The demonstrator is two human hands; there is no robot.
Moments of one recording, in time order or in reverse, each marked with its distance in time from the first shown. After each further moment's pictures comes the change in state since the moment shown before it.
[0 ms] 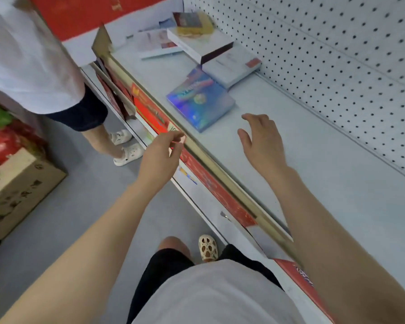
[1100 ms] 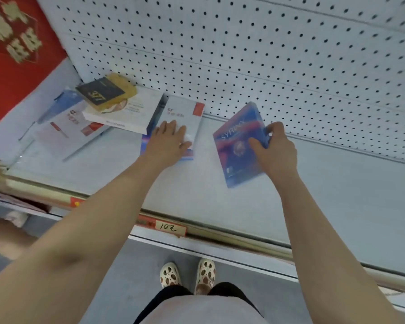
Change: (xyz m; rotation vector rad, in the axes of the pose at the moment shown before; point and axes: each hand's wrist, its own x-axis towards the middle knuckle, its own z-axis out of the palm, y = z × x) left_hand 0.328 0.021 0.091 0.661 -0.569 0.717; right_hand 0.113 -0.009 -0.021 0.075 0.355 0.899
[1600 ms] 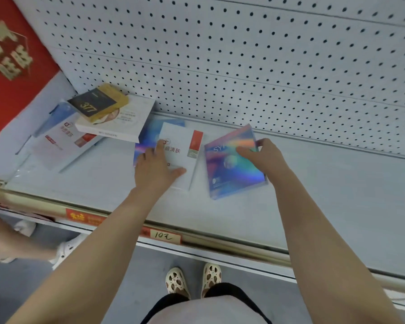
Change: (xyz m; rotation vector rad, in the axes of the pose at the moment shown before) left_hand -0.047 0.024 0.004 -0.228 0.054 -0.339; right_hand 0.035 0.033 0.013 0.203 -0.291 0.255
